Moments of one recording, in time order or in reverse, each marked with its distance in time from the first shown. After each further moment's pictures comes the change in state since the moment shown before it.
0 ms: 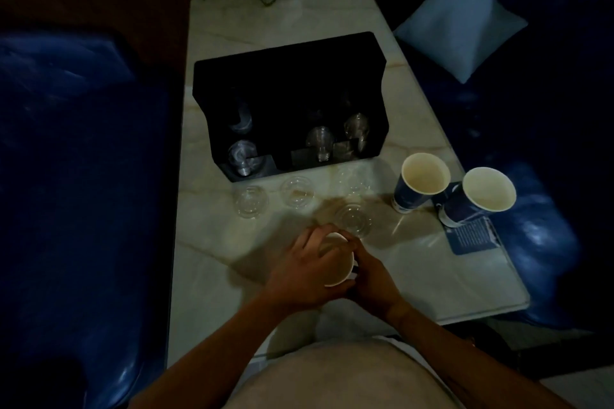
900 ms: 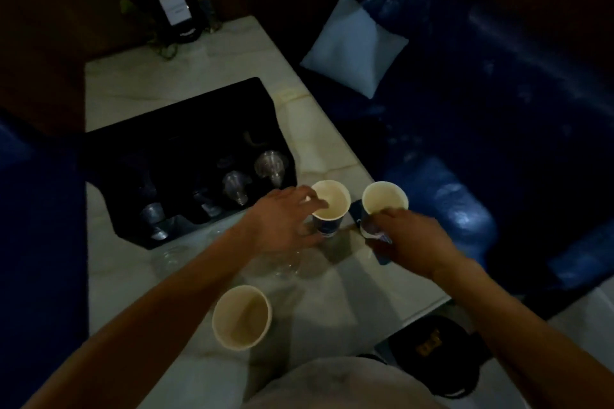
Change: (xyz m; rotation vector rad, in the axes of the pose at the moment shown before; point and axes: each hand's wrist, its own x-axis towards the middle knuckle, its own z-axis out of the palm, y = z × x) left_hand 0.189 0.049 -0.045 0.143 -0.226 0.366; right_hand -0.027 -0.027 -0.224 -0.928 0.152 0.061
